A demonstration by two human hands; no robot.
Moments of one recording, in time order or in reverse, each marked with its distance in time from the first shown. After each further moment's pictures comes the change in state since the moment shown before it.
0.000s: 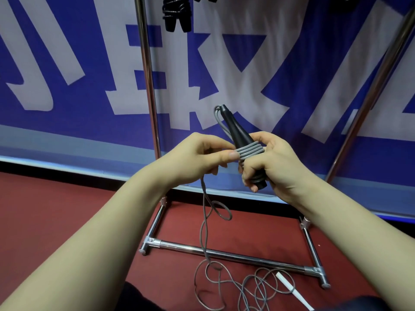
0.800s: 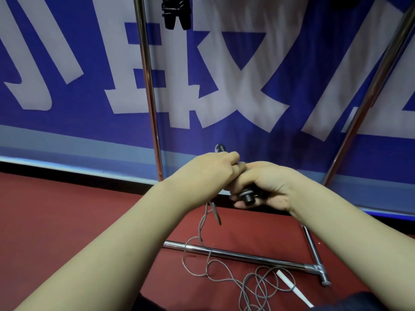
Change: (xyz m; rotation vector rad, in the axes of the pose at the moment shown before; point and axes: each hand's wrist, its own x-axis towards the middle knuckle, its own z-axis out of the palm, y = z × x) left_hand 0.002 -0.010 0.030 1.173 -0.209 0.269; right_hand 0.001 0.018 0.008 -0.055 -0.140 0.454
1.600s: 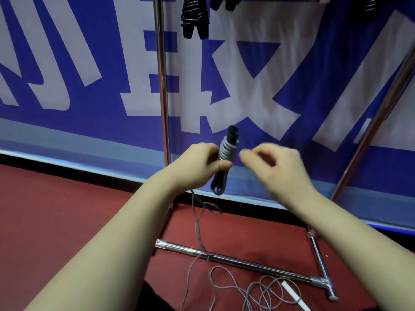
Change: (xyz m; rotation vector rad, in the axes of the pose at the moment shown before) left_hand -0.012 -0.038 -0.004 -0.754 0.144 -0.497; right_hand -0.009 -0.008 0.006 -0.561 0.544 -0.713
